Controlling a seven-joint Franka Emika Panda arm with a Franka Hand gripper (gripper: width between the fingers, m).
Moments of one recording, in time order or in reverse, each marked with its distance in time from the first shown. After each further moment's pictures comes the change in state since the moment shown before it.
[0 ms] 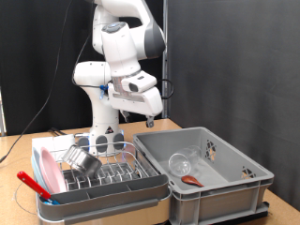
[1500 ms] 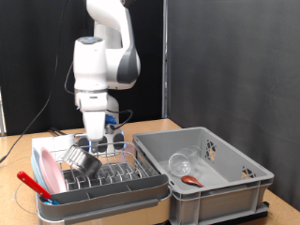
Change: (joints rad) arm -0.218 0.171 -0.016 0.013 -0.370 0.288 0.499
